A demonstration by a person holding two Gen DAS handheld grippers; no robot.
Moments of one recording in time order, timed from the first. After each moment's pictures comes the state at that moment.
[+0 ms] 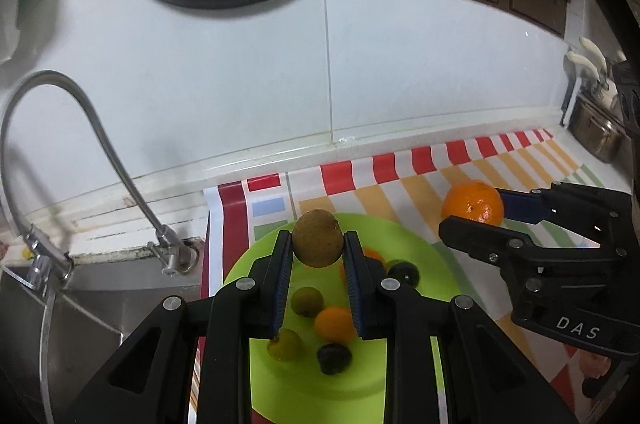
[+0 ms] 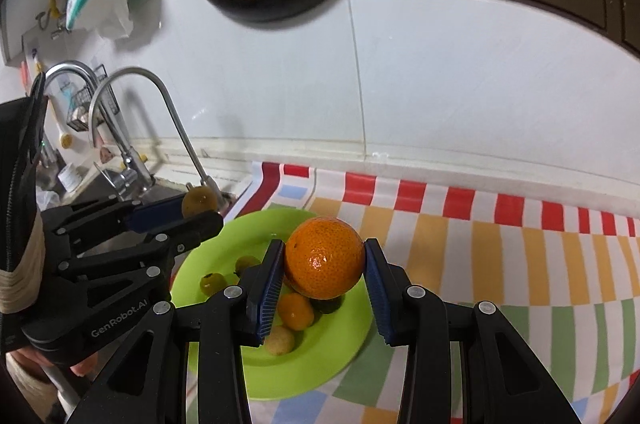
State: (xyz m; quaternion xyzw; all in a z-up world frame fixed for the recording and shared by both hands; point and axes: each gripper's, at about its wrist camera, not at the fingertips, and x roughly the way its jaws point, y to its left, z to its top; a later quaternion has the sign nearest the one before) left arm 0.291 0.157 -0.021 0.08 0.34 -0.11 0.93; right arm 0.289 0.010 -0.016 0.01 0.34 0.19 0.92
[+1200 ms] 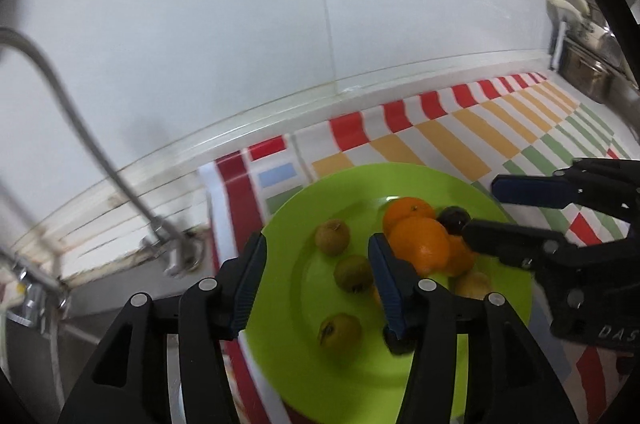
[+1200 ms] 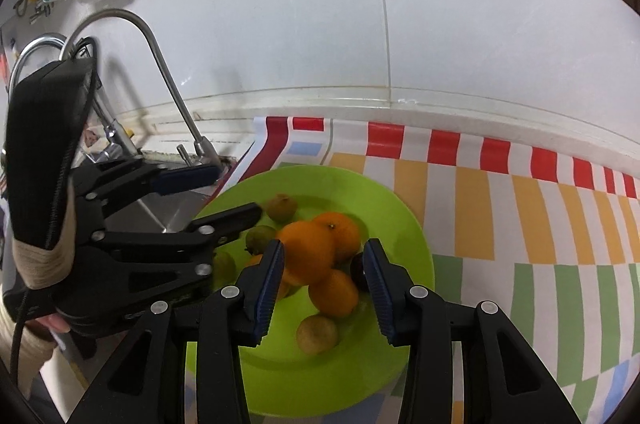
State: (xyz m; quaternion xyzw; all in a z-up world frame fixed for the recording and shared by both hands) left arm 0.304 0.186 -0.061 0.14 0.37 -0.15 0.91; right arm 0.288 0.050 -0.053 0.02 0.38 0.16 0.91
